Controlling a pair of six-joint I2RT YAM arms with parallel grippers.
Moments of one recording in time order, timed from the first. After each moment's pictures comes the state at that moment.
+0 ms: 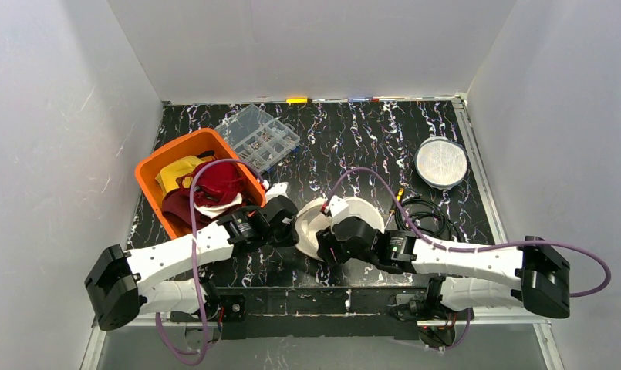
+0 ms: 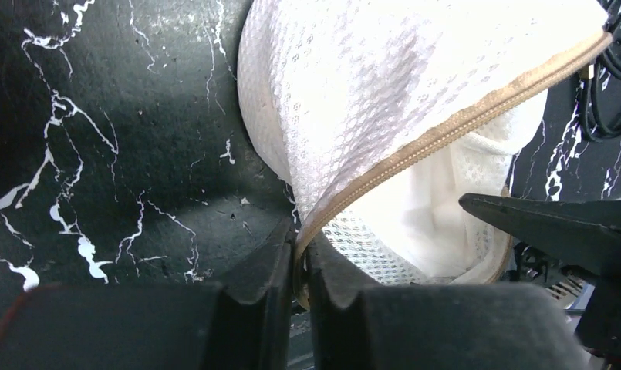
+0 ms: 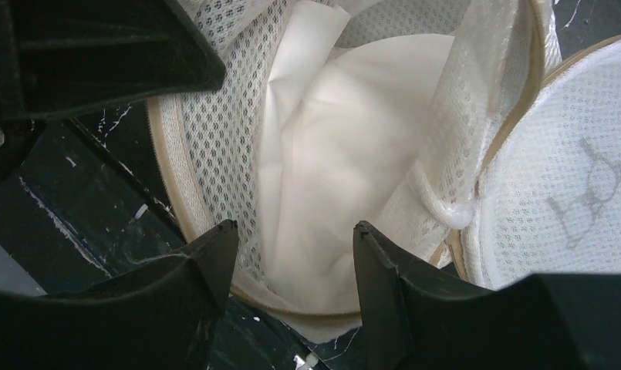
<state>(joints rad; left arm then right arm) -0.98 1.15 0.76 -0.54 -0.23 -0.90 1.25 1.14 0.66 -0.22 0.25 0.46</state>
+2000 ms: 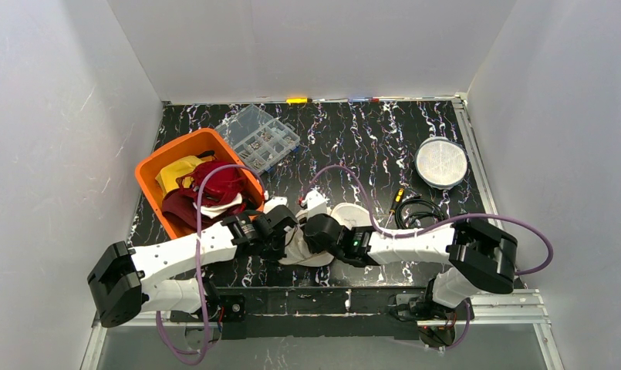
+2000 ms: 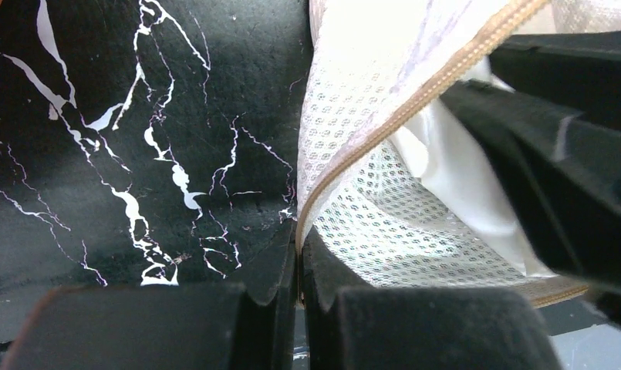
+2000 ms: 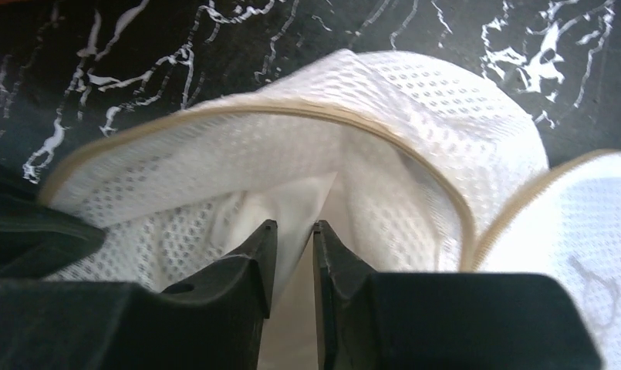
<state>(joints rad) -1.00 1.18 0.76 -0.76 -0.24 -0.82 1.24 1.52 0.78 0.04 0.38 0.48</state>
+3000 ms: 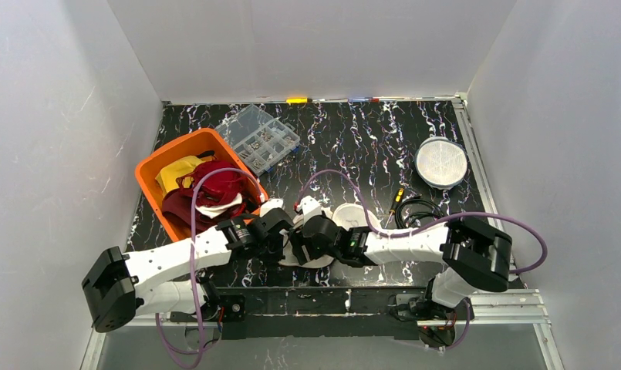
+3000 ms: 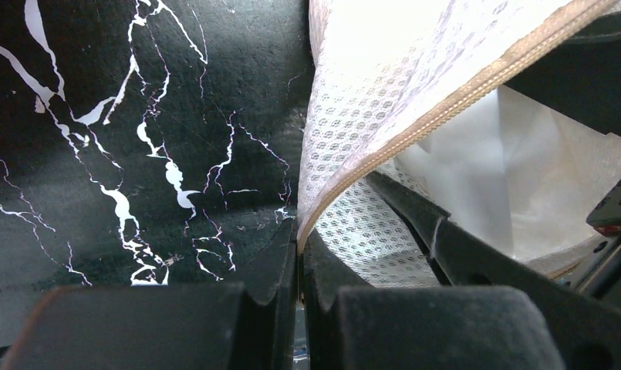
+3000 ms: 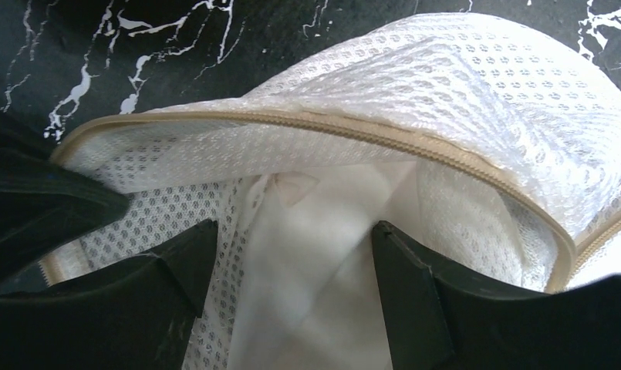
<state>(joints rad) -1.00 1.13 0.71 -0.72 -0.23 -0.85 1.25 1.54 0.77 0.03 0.26 0.49</state>
